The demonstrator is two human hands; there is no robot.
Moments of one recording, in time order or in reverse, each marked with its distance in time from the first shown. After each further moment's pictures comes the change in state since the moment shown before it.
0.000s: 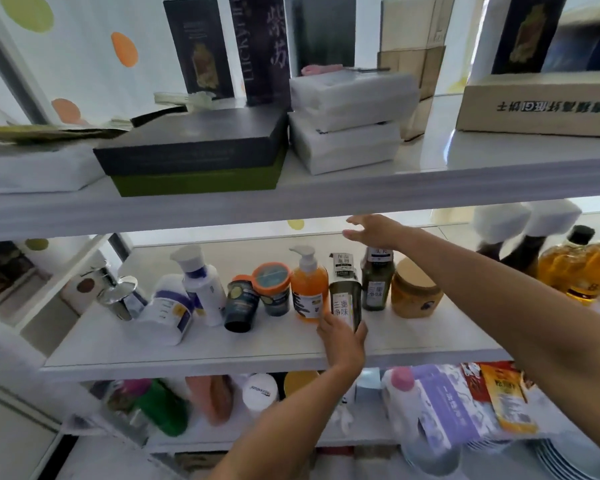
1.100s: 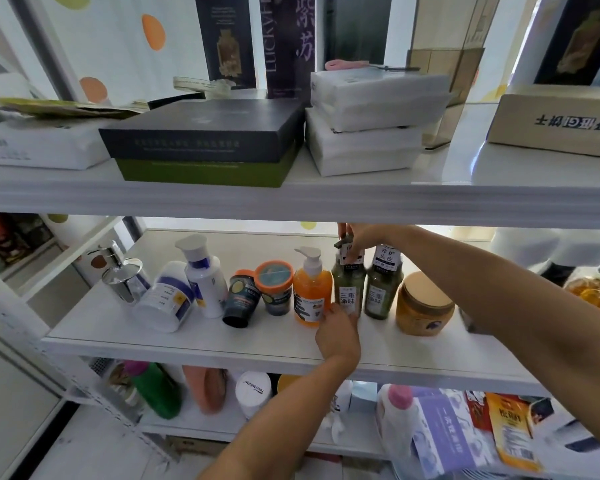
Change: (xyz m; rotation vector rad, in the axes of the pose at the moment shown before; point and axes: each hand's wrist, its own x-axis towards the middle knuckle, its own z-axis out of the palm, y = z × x) left_hand 0.029 0.015 0.002 0.293 0.113 0.027; right_hand 0.020 -0.032 -0.010 -0.081 -0.196 -0.125
